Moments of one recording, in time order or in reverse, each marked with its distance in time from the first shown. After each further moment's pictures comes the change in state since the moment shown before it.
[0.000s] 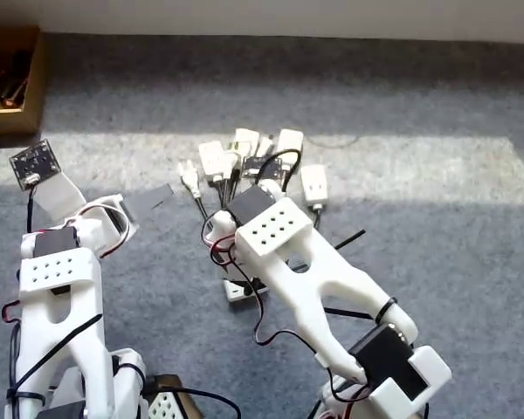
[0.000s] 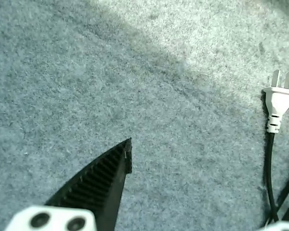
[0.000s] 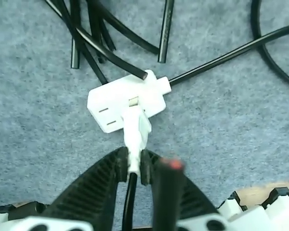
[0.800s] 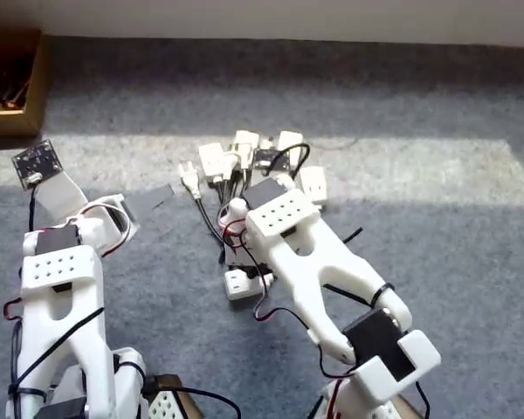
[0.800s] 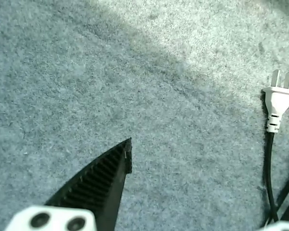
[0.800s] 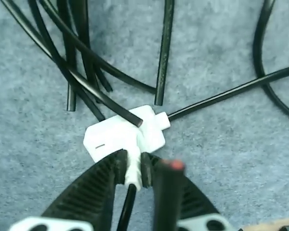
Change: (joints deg) left arm 0.0 0.0 0.0 0.0 0.0; right arm 7.8 15.9 1.3 -11.4 7.6
